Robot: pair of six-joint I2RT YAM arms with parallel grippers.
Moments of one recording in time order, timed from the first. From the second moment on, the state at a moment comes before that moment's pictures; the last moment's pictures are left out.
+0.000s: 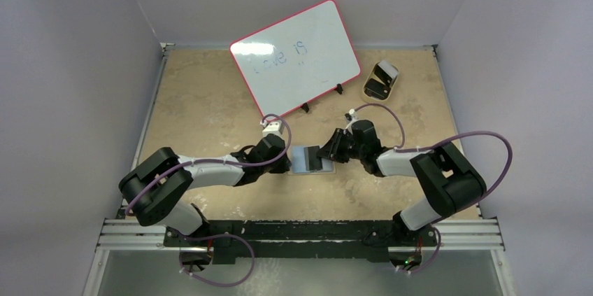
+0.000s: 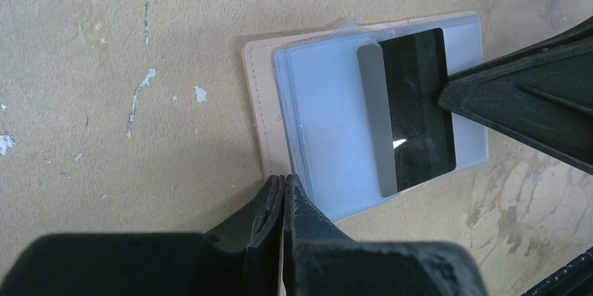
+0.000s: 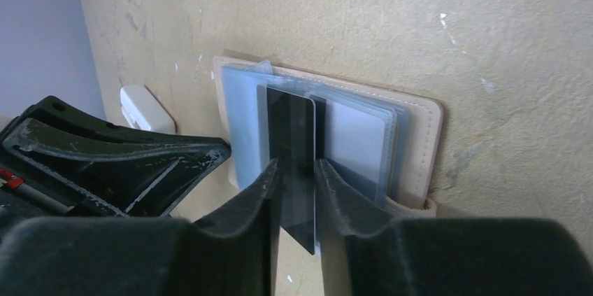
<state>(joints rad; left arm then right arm) -0.86 1.50 0.58 0.15 -0.18 -0.78 0.48 1.54 0.46 0.42 -0.34 0.85</state>
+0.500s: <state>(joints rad) -0.86 1.50 0.58 0.15 -0.18 -0.78 0.49 1.51 0.52 0.32 -0.30 0.79</state>
